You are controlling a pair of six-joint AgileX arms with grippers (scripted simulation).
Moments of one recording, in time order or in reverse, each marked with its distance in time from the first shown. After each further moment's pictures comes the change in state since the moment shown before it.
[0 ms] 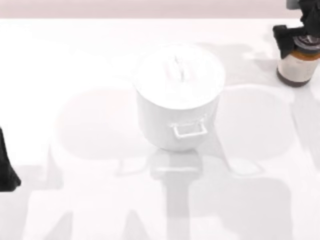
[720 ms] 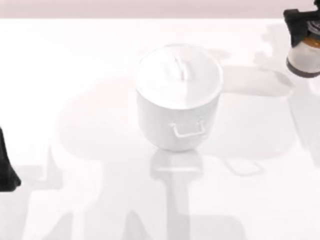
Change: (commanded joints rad) left arm 0.000 0.000 0.000 0.000 0.000 0.000; right arm 0.007 -0.396 -0.539 0.142 -0.005 0.004
